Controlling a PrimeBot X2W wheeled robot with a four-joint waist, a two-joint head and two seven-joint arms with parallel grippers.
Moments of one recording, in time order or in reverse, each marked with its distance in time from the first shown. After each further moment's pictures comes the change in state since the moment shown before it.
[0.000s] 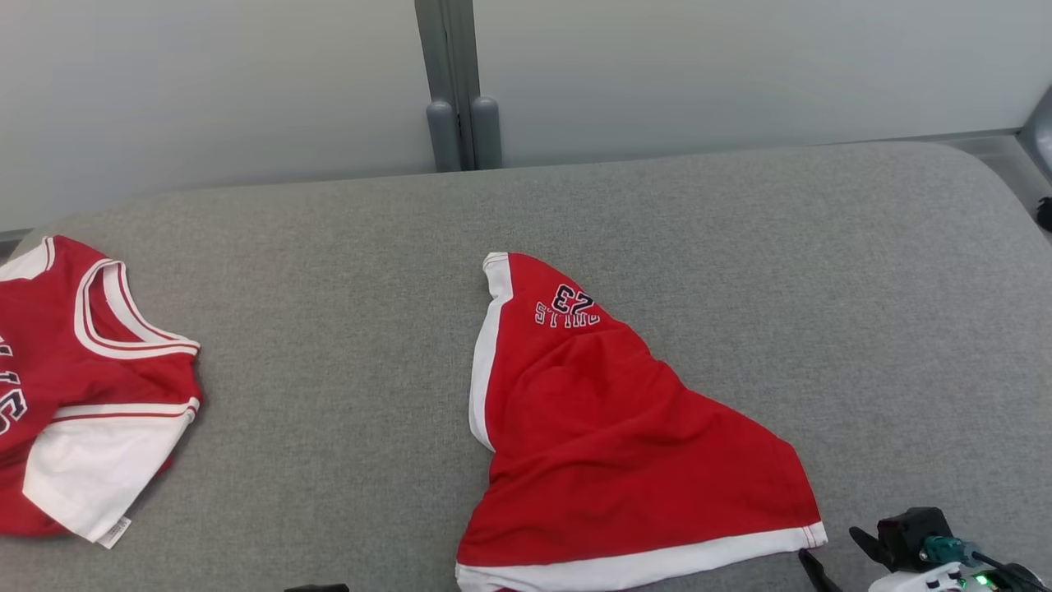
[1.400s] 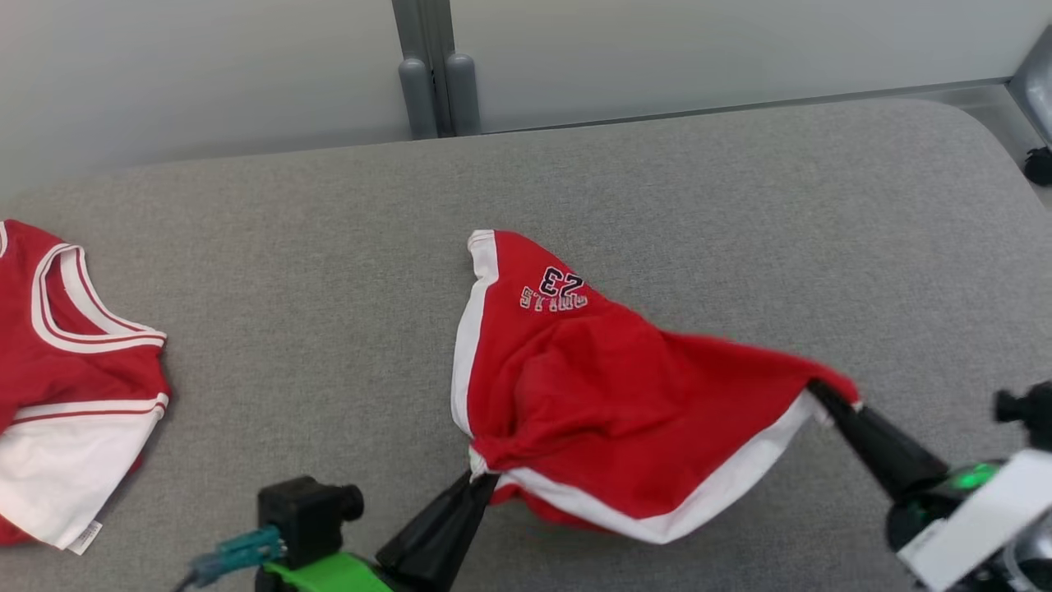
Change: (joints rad) left arm -0.105 0.101 -0.146 -0.372 -0.272 -0.012 0.082; right arm -0.023 -0.078 -0.055 -0.487 0.699 -0.001 0.049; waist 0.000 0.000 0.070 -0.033
